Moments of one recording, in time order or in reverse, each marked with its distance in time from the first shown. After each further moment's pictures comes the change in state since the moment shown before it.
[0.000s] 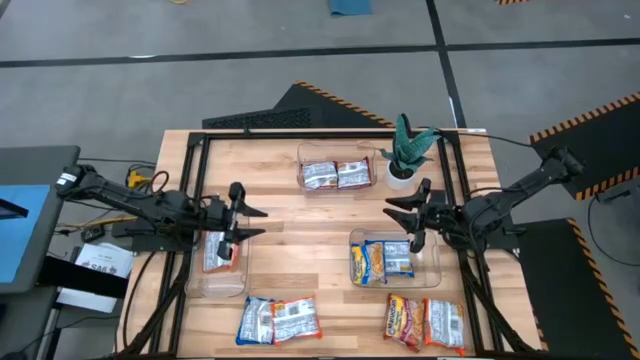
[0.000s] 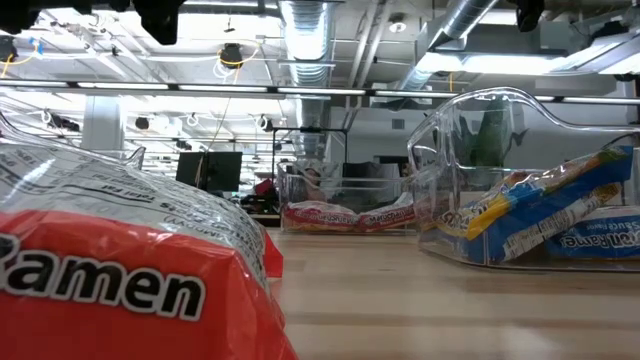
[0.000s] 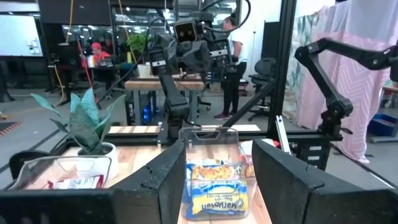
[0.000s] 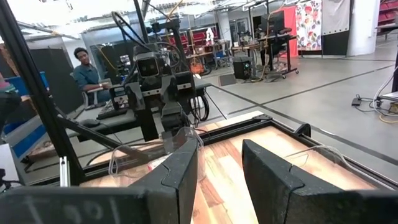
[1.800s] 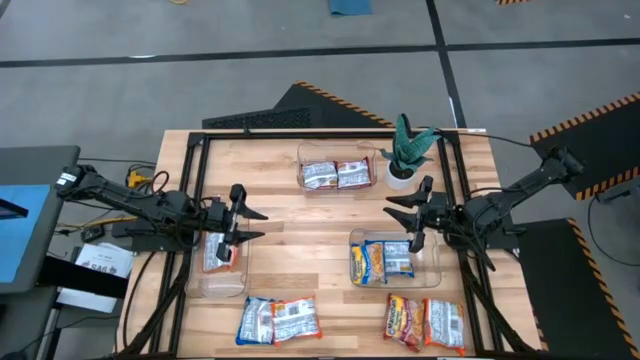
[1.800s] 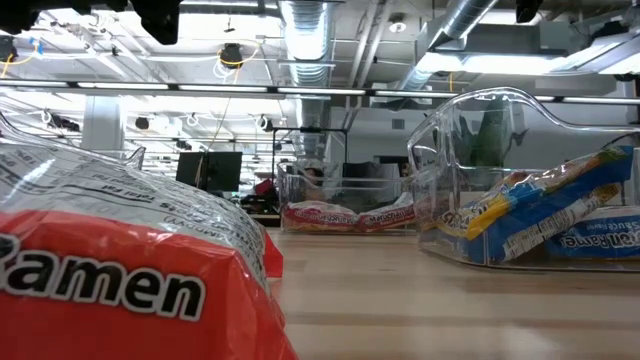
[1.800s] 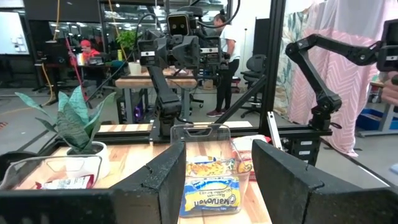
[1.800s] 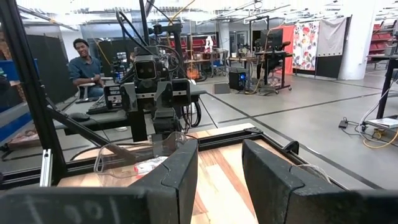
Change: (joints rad) left arm 0.001 0.002 0.000 -0.012 0.039 -0.006; right arm 0.000 0.001 0.000 0.045 0.008 -0.149
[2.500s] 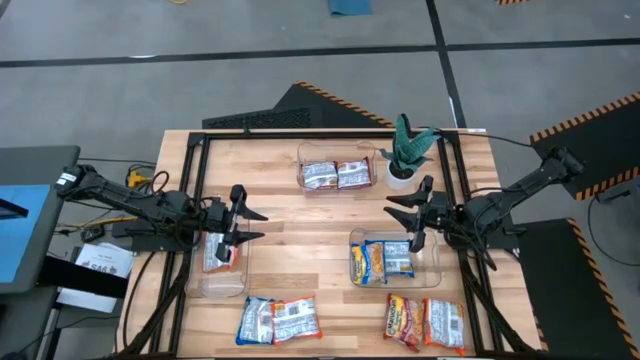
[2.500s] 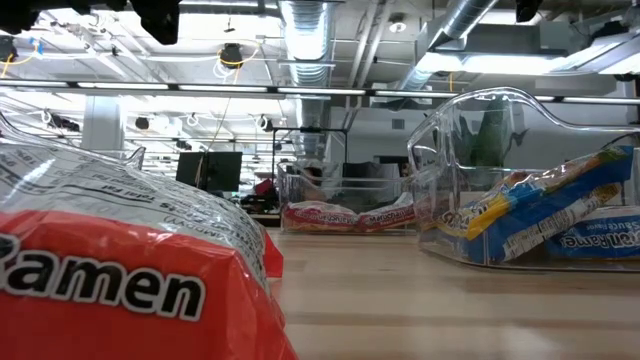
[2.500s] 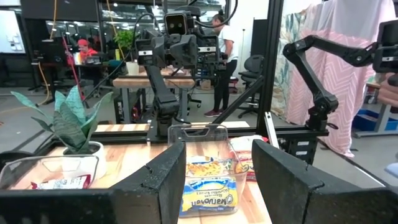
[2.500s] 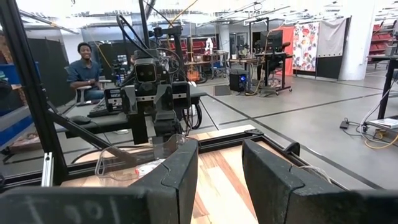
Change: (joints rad) left arm 0.000 0.000 0.000 0.000 0.009 -0.011; right arm 0.000 0.000 0.000 0.015 0.000 0.000
